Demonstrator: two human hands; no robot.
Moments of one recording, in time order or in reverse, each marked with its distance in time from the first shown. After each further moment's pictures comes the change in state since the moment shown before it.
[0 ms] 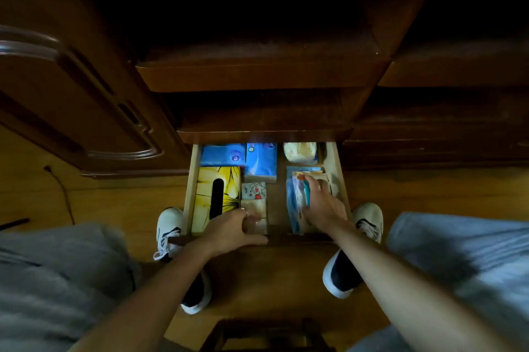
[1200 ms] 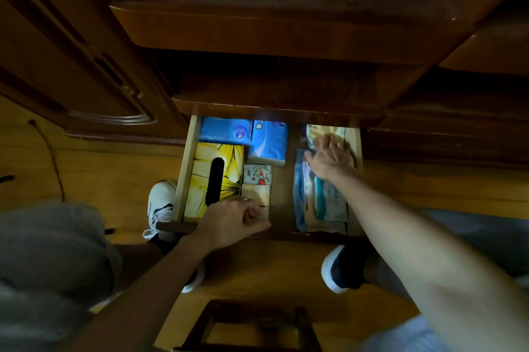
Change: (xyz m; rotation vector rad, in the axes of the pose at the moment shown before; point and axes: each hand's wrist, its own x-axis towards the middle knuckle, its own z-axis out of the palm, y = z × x) left_hand 0.020 -0.014 0.018 0.074 0.189 0.122; right_hand 0.126 -0.013 0.002 -0.309 -0.125 0.152
